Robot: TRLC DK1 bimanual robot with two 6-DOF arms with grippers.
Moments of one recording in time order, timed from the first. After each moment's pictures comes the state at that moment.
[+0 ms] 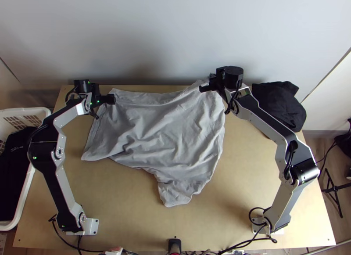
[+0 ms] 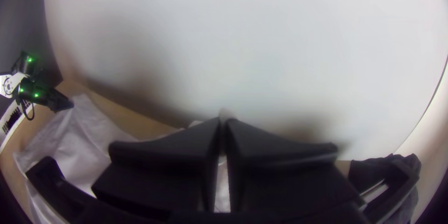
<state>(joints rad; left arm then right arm) 0.08 2.16 1.57 -0.09 0.16 0.02 0.38 1.92 1.56 0.05 0.12 -0.01</state>
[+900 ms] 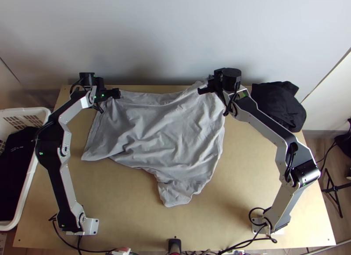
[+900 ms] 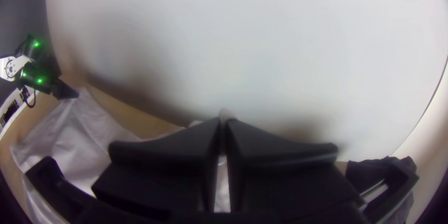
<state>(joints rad) 0.04 2.23 1.75 -0.23 0.20 -0.09 0.40 1.90 1.53 0.05 0.15 -0.04</state>
